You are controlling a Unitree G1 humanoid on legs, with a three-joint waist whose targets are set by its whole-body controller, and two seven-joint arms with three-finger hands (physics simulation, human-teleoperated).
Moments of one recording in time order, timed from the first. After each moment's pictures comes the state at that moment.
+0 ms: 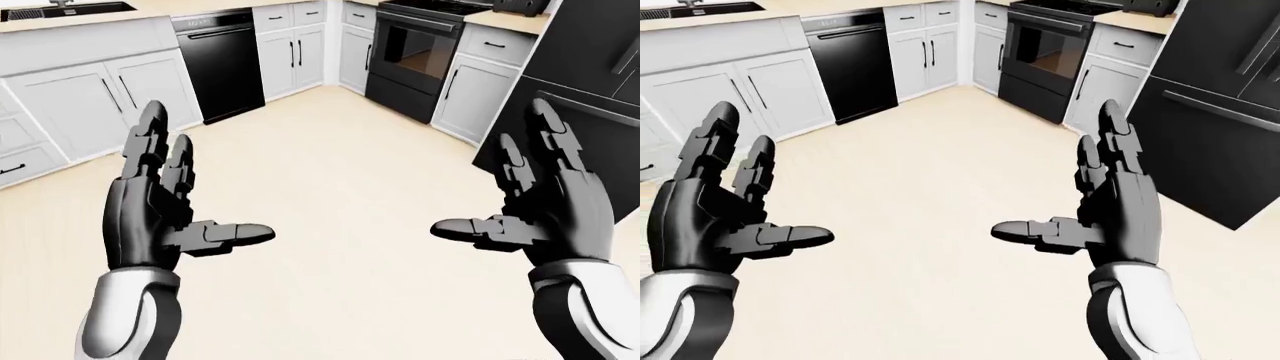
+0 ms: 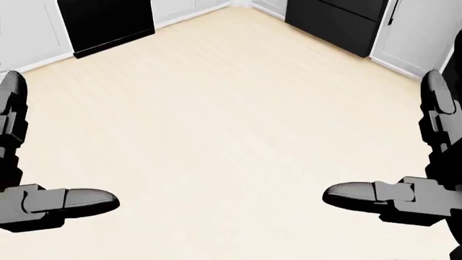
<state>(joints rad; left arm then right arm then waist) -0.17 0.13 0.25 -0.97 -0.29 0.88 0.12 -0.15 -0.27 -0.29 -1.01 0.51 0.95 -0.32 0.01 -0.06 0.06</state>
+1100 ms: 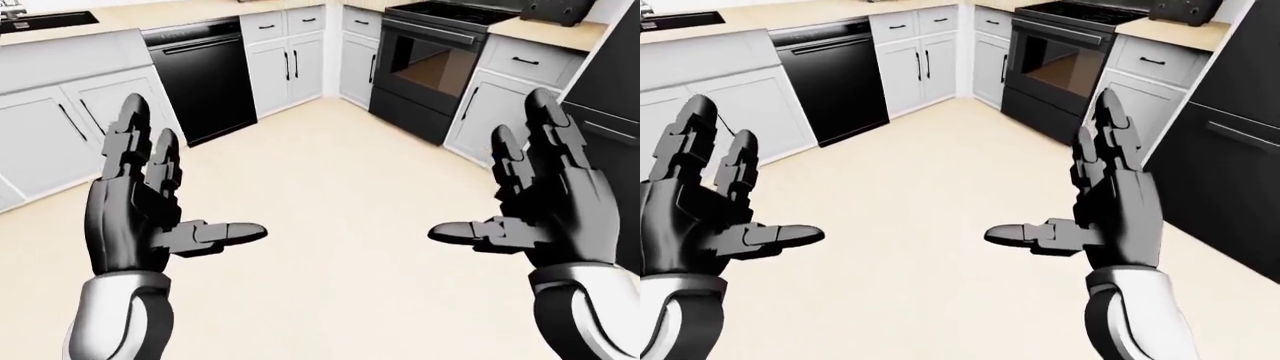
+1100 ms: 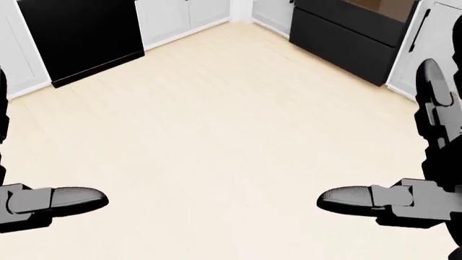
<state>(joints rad) -0.17 0.13 0.27 -0.99 -0.27 0.85 0.11 -0.15 -0.28 -0.28 -1.04 0.52 0.91 -0.32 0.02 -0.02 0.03</state>
